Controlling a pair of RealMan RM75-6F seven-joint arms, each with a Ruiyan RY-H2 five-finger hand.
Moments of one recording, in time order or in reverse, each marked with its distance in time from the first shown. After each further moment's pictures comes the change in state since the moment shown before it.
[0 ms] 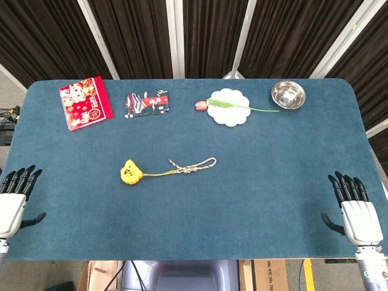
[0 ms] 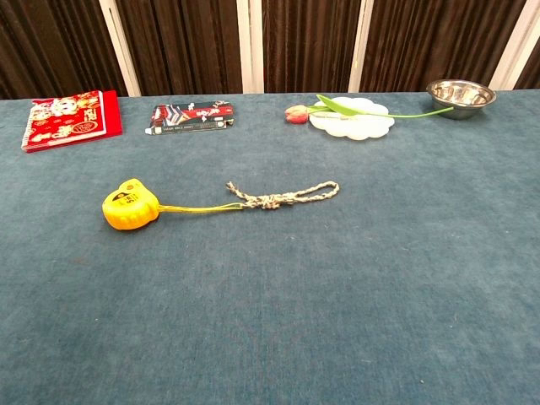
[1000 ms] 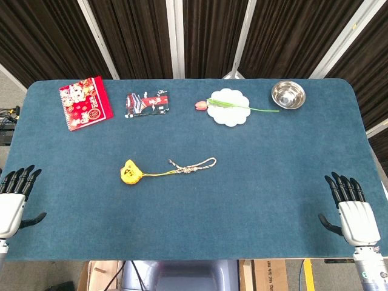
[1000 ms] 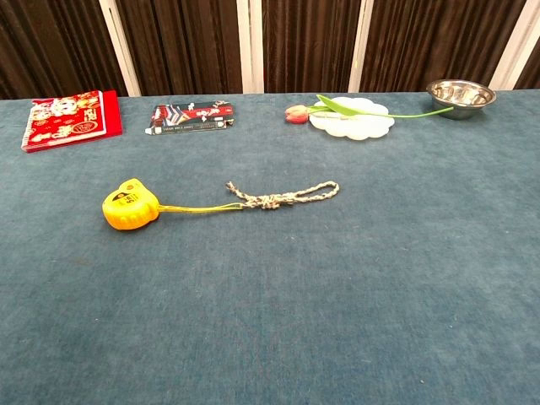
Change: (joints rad) left arm 0.004 -0.001 -0.002 -0.005 -0.001 0.009 -0.009; right arm 0.003 -0.001 -0.006 -0.005 -0.019 0.000 0.023
